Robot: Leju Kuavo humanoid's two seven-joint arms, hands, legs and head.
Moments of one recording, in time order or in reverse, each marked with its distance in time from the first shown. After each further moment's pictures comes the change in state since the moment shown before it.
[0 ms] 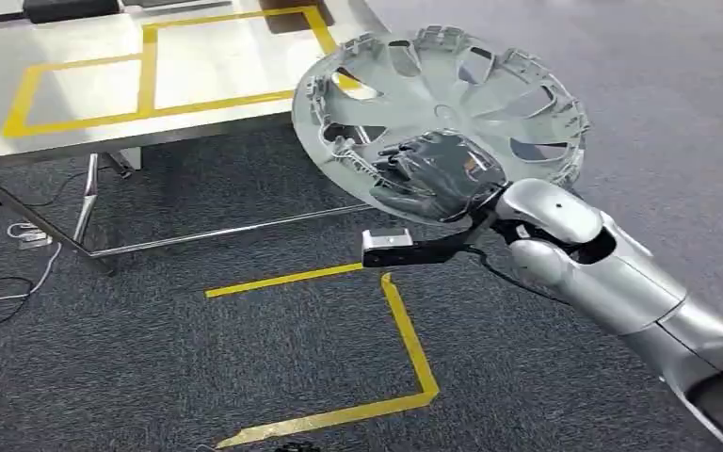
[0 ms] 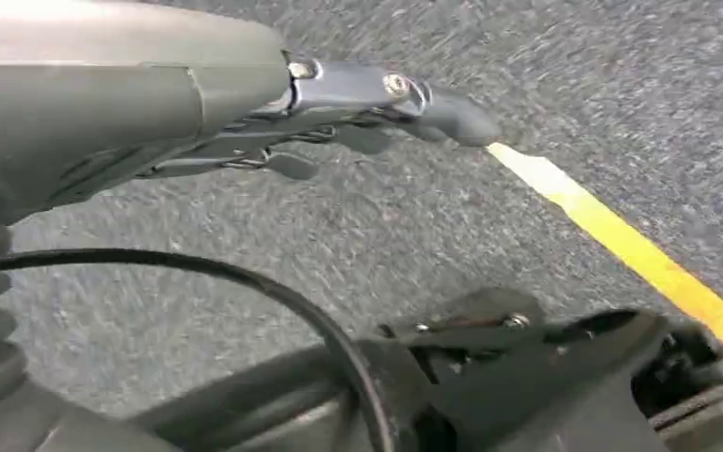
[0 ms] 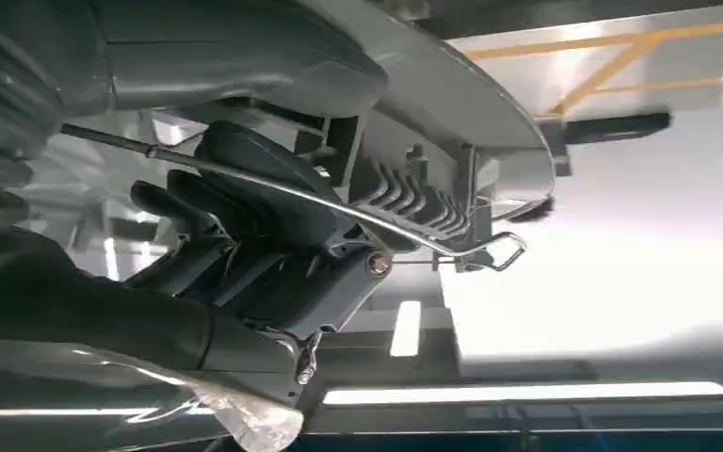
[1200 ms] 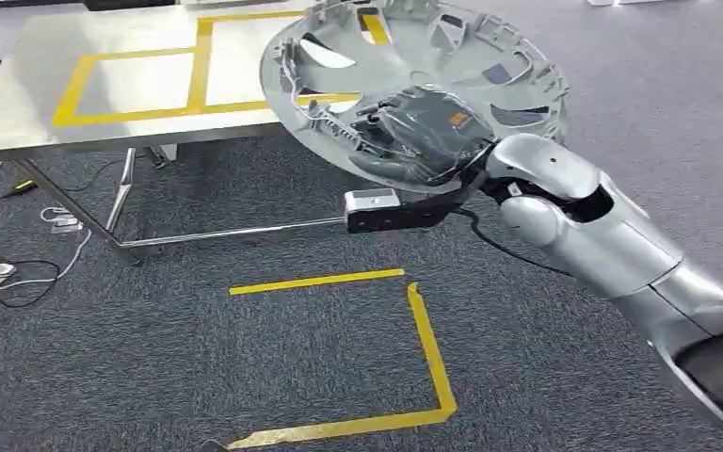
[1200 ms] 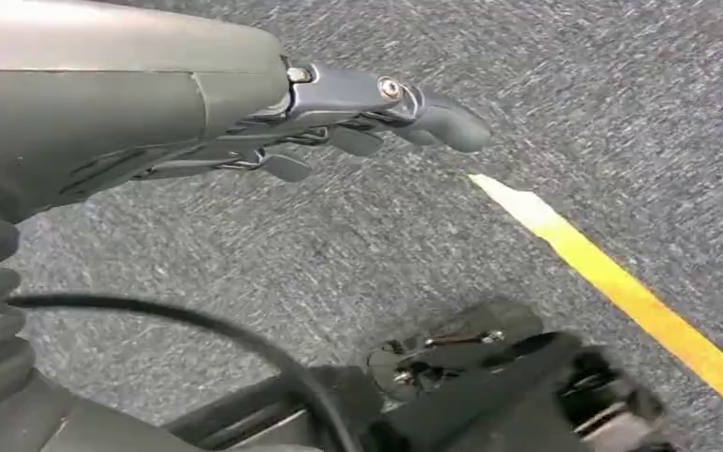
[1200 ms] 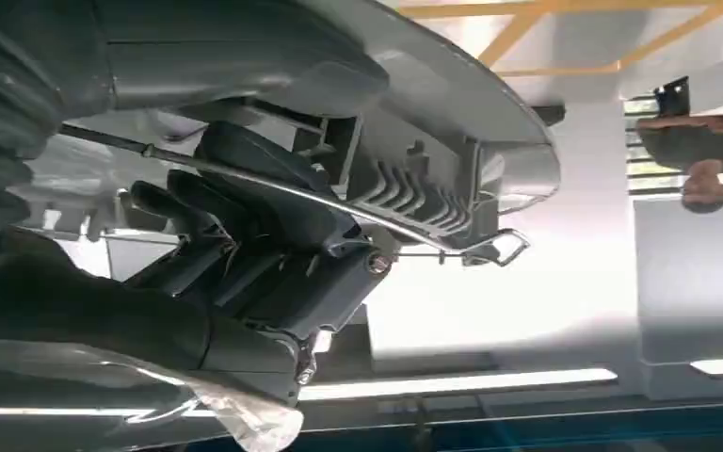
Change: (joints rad) left arm -0.023 0.001 -0.032 0.000 -0.024 0.018 -0.001; right arm -0.161 0.064 0.021 0.105 -0.069 0.045 -0.049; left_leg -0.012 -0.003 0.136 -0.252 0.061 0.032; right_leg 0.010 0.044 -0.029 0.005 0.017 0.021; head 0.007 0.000
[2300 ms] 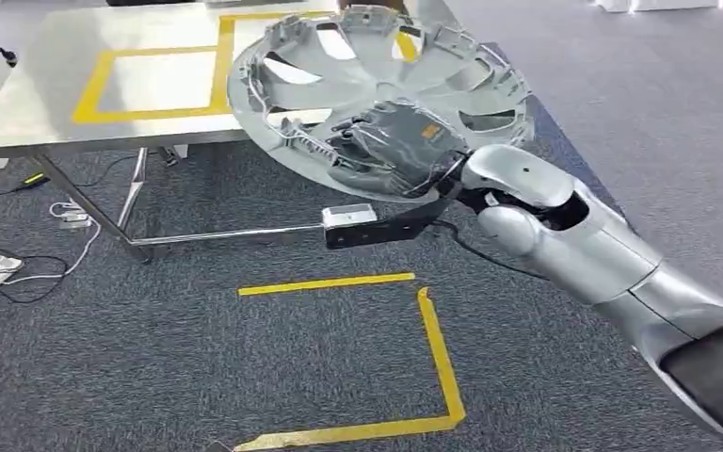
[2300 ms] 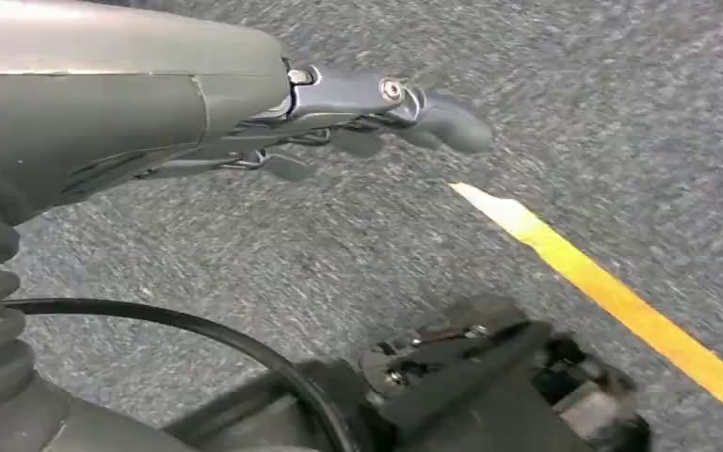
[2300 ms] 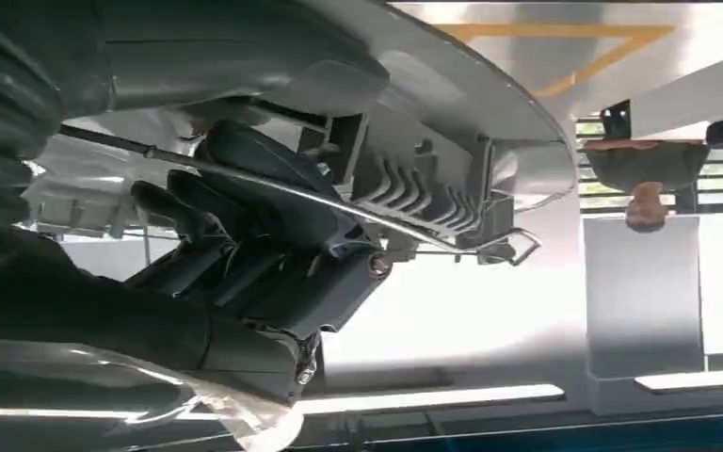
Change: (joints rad) left arm 0.003 0.001 -0.044 0.000 -0.032 -0.018 -0.023; right arm 0.002 0.039 0.037 0.019 0.003 0.000 -0.007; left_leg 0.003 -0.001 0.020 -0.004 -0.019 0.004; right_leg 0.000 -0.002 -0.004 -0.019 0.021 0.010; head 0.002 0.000
